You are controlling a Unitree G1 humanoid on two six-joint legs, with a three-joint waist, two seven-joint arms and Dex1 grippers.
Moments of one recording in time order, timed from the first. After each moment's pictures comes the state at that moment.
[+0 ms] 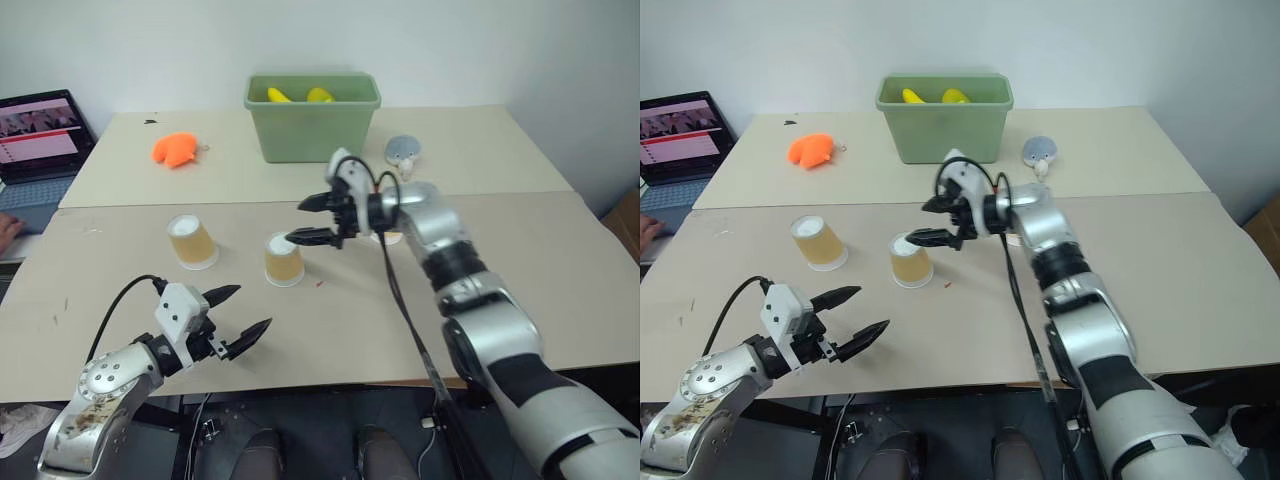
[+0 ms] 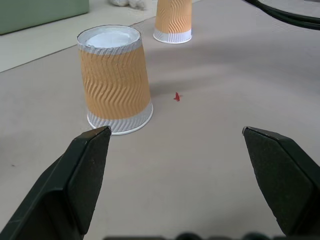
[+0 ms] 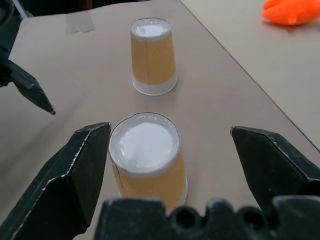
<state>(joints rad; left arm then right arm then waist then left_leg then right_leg) 0.13 0.60 0.15 -0.48 -0.47 0.35 -0.73 -1.01 -0.30 0.14 0.48 0.15 0.45 1.16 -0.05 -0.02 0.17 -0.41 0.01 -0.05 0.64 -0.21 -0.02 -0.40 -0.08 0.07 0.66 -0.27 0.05</state>
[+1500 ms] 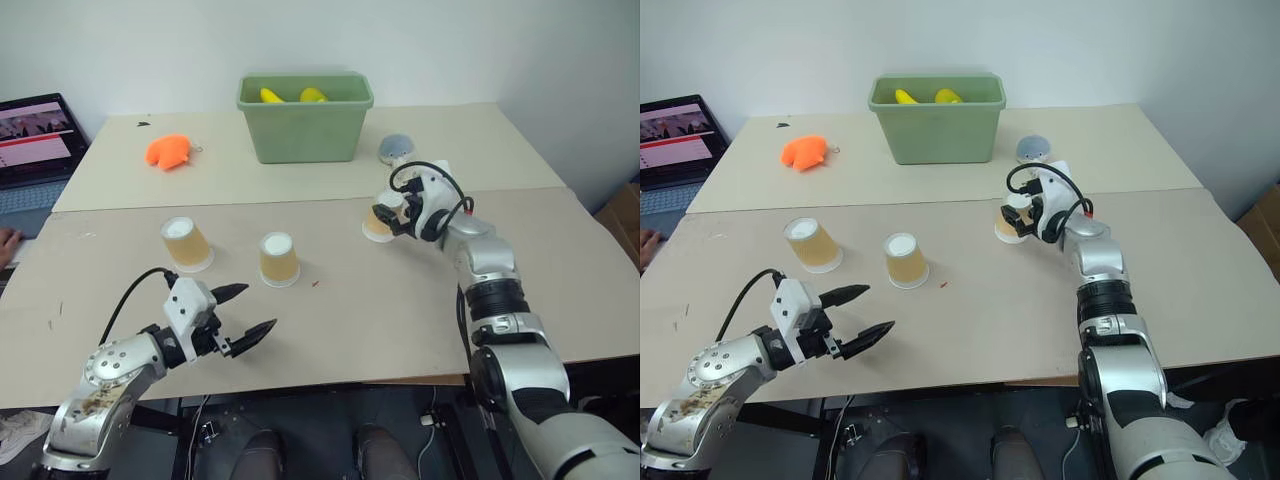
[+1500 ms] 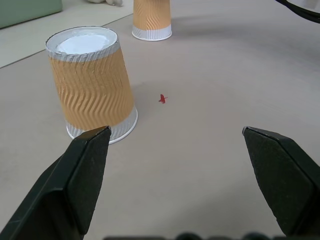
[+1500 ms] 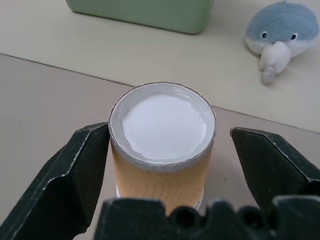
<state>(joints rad) 0.08 0.63 0.13 -0.44 -0.46 0.35 -0.77 -0.95 -0.31 -0.08 0.65 0.10 0.39 0.45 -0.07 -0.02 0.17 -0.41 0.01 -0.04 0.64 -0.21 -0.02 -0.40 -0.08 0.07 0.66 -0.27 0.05</state>
